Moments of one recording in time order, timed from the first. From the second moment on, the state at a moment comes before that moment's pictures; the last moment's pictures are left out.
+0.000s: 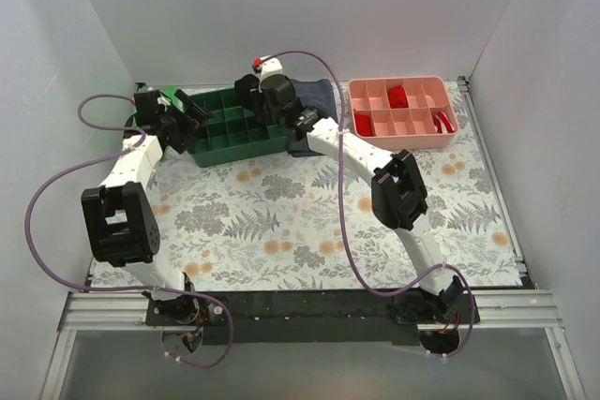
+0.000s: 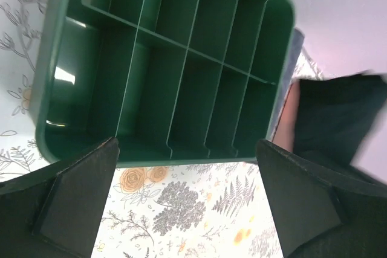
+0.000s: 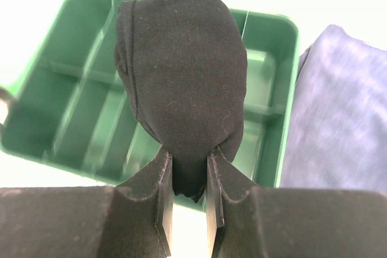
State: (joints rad) left arm 0.13 1.62 1.23 -0.26 0.30 -0.78; right arm 0.81 2.25 2.04 -0.17 0.23 0.21
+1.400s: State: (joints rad) left arm 0.14 1.60 0.98 -0.01 0.46 -0.87; right arm 0.92 2.52 2.35 -0.48 0.62 0.14
